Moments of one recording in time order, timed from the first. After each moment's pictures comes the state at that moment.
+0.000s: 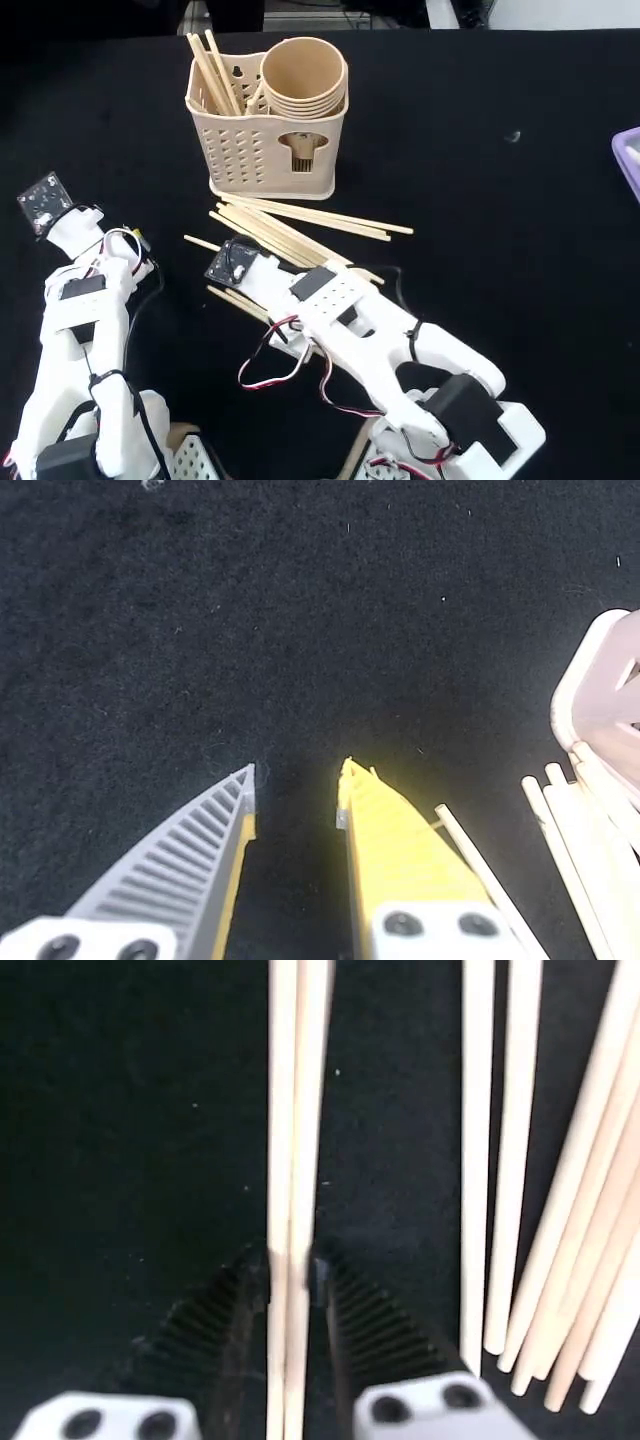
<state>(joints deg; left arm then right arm) -21.8 -32.5 66.6 22.3 20.0 -40.2 -10.8 52.5 52.5 22.1</state>
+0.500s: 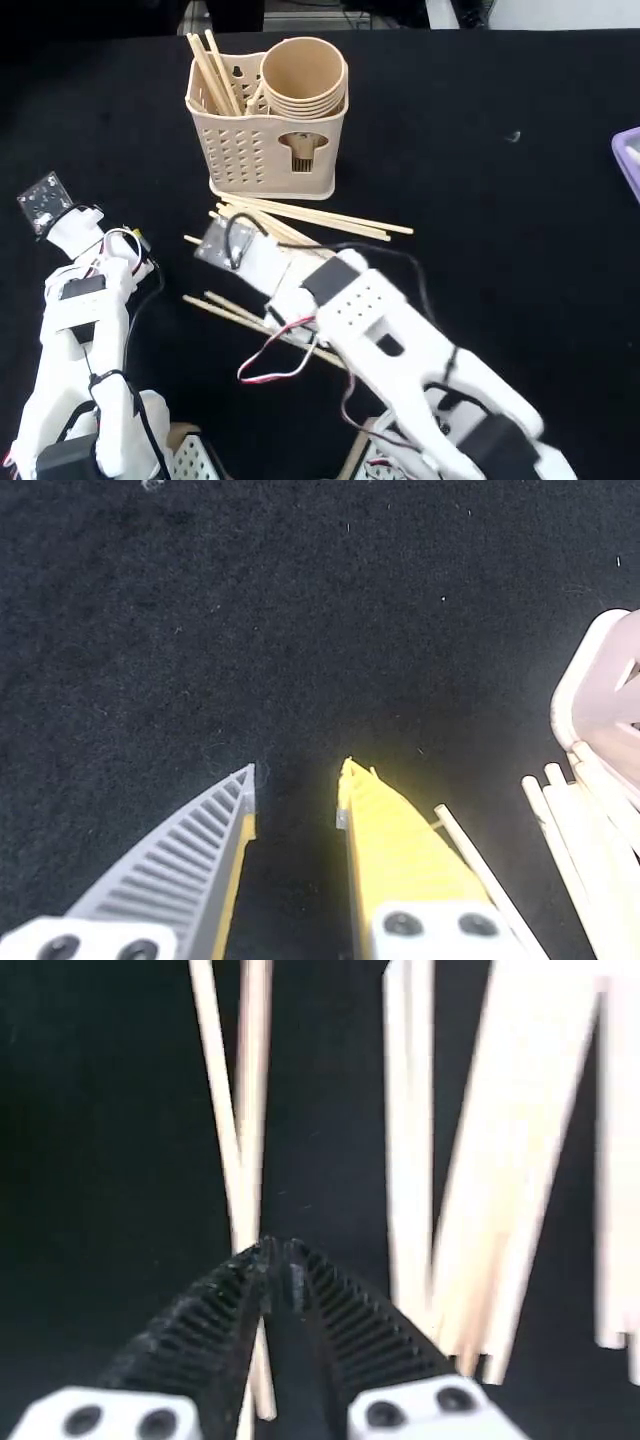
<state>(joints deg) -21.8 -32.5 66.6 22.3 20.0 -39.0 -27.2 45.7 61.8 22.6</state>
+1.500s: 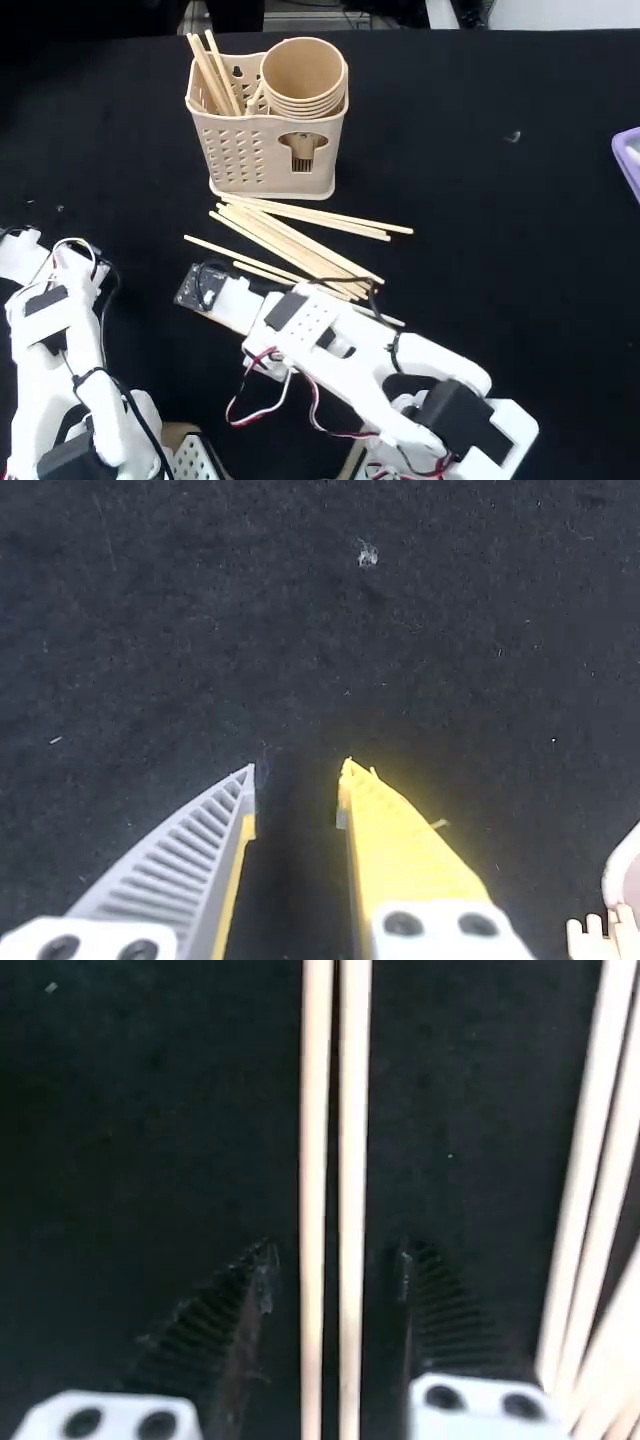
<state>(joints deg) -35.1 -32.5 66.5 22.3 29.2 -50.2 -9.5 52.7 47.8 15.5</state>
